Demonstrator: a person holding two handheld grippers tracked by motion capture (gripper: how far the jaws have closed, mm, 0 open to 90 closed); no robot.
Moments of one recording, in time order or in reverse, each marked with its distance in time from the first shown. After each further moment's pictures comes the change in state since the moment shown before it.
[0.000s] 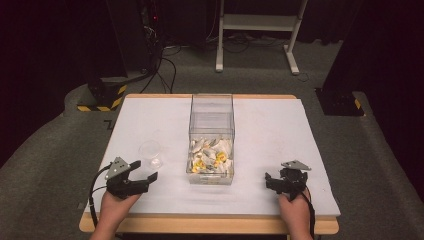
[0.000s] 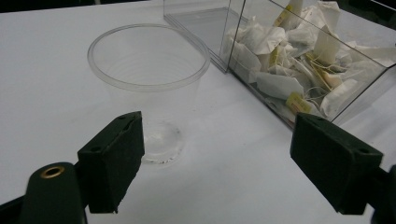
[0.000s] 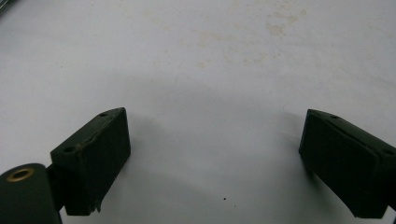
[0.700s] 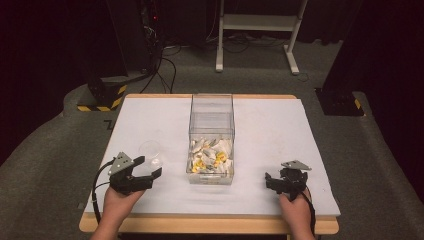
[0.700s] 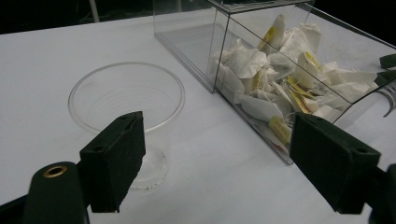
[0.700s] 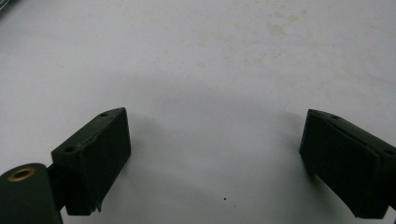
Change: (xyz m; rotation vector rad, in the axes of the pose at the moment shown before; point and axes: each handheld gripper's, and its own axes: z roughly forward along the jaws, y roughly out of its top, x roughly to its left) left arm -0.013 0.024 -0.001 -0.017 -0.015 0.012; right arm 0.000 0.000 0.000 0.000 0.001 0.001
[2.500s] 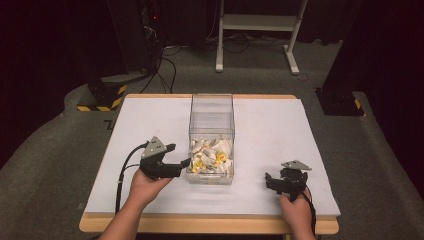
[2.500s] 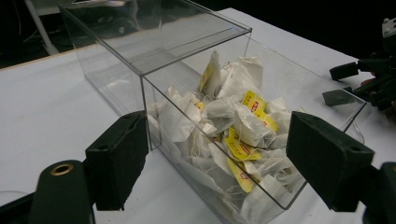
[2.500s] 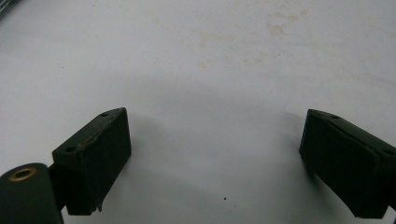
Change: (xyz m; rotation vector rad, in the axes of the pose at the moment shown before) left arm -0.044 0.052 0.055 0.010 -0.137 0.110; right arm 0.000 0.000 0.000 -0.001 0.004 0.001
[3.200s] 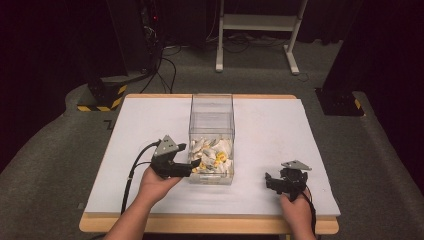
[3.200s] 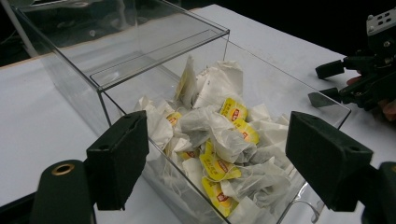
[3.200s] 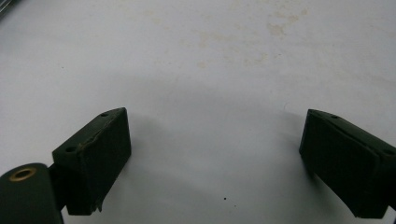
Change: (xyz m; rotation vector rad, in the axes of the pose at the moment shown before) left arm -0.014 0.010 0.020 0.019 -0.044 0.021; right arm 0.000 0.000 0.000 -0.001 0.000 0.001
